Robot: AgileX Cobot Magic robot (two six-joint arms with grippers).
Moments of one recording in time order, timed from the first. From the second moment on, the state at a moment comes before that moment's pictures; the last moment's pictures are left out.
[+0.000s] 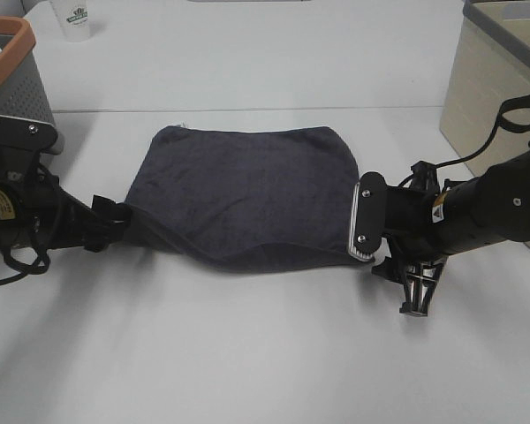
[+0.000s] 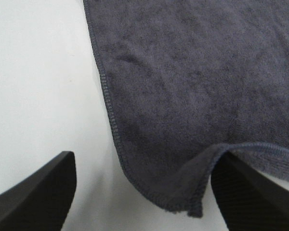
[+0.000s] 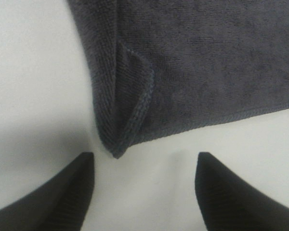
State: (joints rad) left arm -0.31 1.79 -0.57 0.15 -0.49 -0.16; right arm 0.36 1.85 -0.68 -0.17 -0.13 -0.92
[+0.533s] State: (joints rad) left arm -0.31 1.65 -0.57 0.26 -0.28 -0.34; right arm 0.36 1.71 -0.68 -0.16 -0.10 -0.89
